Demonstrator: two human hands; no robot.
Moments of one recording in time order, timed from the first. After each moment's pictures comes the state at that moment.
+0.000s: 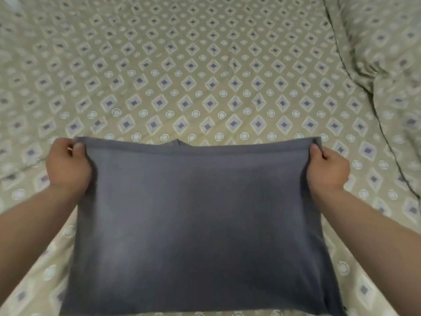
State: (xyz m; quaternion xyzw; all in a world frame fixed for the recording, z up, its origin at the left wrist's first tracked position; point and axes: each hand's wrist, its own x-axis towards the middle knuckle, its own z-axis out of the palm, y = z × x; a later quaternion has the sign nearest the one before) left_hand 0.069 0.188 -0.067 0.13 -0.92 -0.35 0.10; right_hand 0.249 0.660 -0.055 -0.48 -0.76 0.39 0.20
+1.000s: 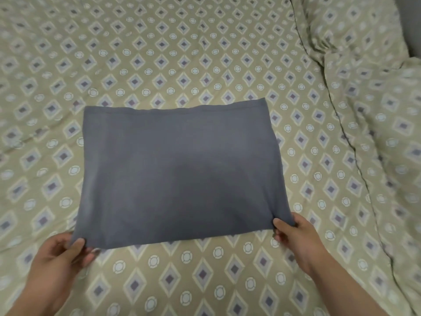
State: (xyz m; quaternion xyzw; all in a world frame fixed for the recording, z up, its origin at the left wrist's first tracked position) left_hand 0.310 0.114 -0.069 0.26 -0.75 -0.58 -0.20; right_hand 0.480 0.577 -0.044 -0.56 -0.61 0.56 -0.07
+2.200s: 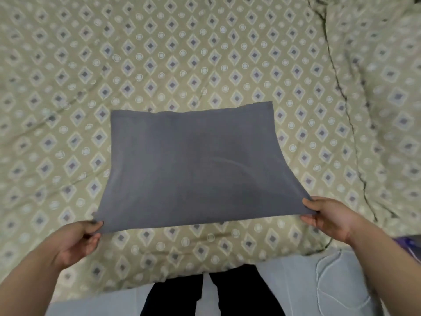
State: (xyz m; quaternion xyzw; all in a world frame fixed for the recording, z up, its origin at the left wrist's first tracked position) left_hand 0.348 0.028 0.034 0.45 -0.61 -0.48 -0.44; right_hand 0.583 0.559 0.054 -0.60 -0.40 0.67 -0.18
